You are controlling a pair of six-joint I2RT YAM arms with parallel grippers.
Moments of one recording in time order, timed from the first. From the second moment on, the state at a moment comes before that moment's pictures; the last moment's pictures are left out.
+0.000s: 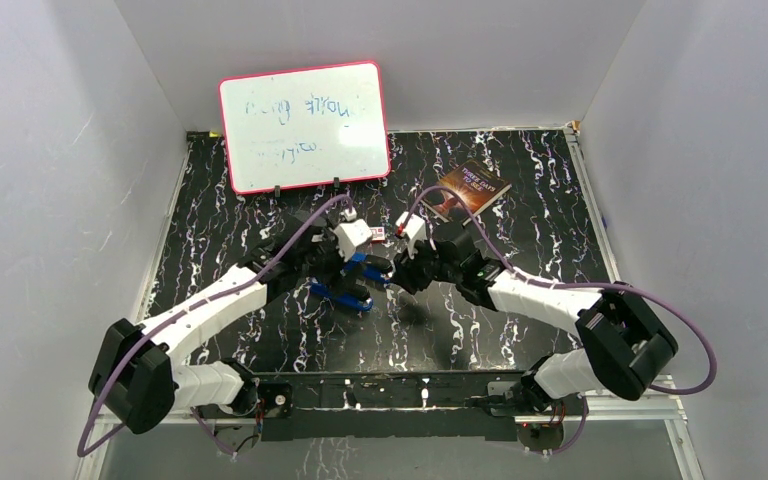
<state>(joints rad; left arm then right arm) -0.63 1.21 0.81 -0.33 0.14 0.30 0.77 1.38 0.67 0.18 -0.29 -0.05</state>
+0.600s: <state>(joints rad) -0.59 1.40 0.77 -0.43 0.40 0.71 0.77 1.32 0.62 0.11 -0.33 -0.01</state>
